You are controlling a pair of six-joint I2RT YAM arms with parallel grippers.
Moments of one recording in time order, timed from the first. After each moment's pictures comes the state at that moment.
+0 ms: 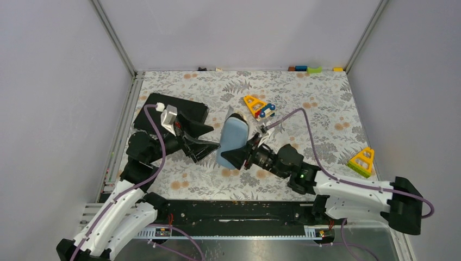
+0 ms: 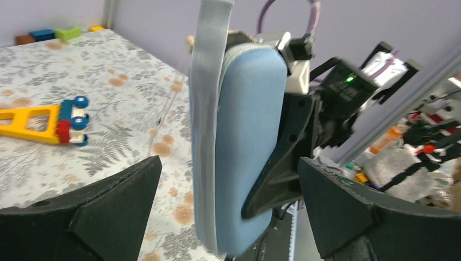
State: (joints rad) left arm -0.44 0.65 0.60 0.31 0.76 -0.64; right arm 1.12 1.08 0.58 0.59 0.01 0.63
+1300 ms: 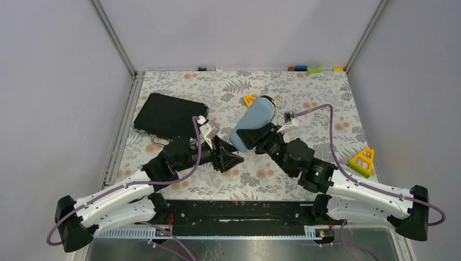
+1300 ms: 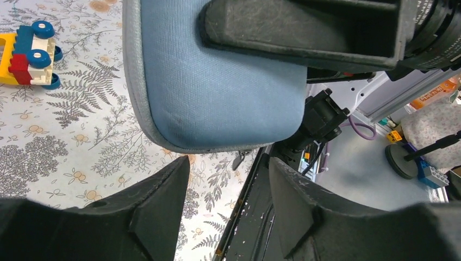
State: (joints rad) left arm -0.94 0.83 0.63 0.12 0.28 -0.40; right arm 1.12 0.89 0.73 0.15 0.48 0.93
